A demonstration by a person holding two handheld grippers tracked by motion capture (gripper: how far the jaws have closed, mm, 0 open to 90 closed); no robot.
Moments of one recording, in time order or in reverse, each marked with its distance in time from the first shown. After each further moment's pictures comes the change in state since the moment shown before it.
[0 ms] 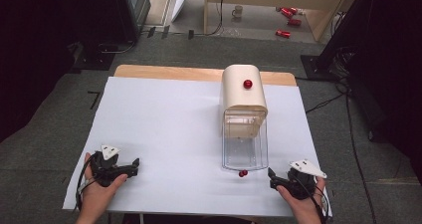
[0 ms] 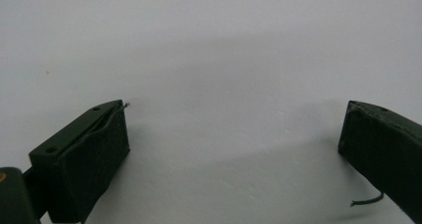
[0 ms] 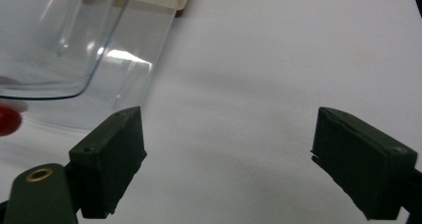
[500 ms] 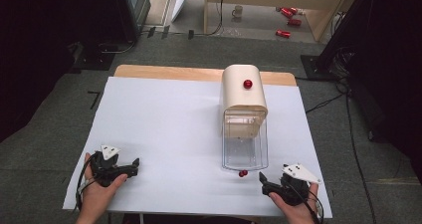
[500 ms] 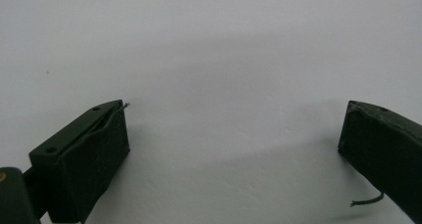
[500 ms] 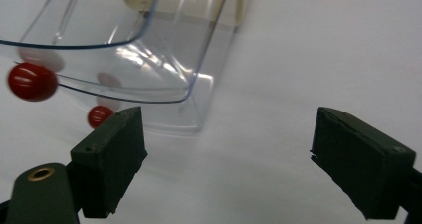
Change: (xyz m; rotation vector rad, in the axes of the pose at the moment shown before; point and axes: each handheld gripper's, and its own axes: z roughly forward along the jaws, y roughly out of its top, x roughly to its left) left arm 0.000 0.000 0.000 0.000 0.000 0.000; right arm 0.030 0.004 -0.018 -0.027 0.078 -0.018
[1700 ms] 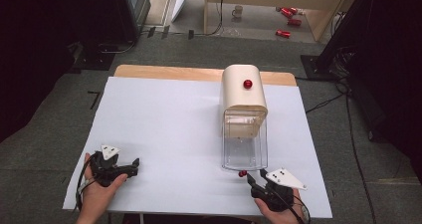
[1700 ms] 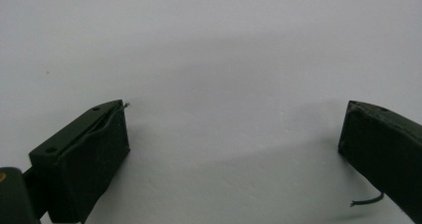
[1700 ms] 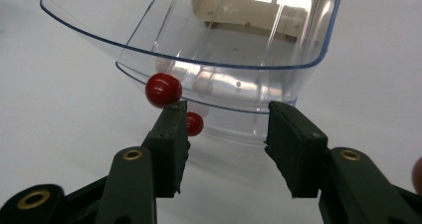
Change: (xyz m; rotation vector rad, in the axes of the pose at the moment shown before) left arm 0.000 0.000 0.000 0.000 0.000 0.000; right arm 0.042 0.002 -0.005 -0.021 0.089 -0.017
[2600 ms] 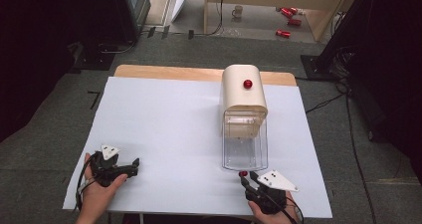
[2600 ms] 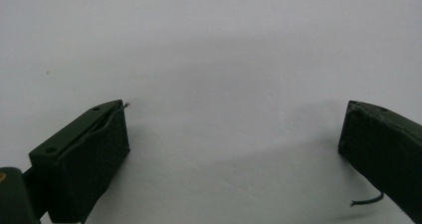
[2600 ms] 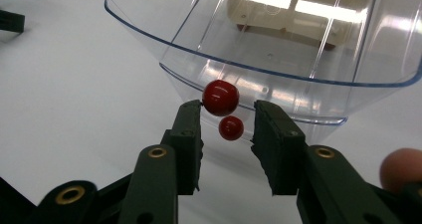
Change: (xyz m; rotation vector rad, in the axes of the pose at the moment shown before) left arm 0.000 0.000 0.000 0.000 0.000 0.000; right arm 0.019 0.001 0.002 -0.001 0.053 -0.044
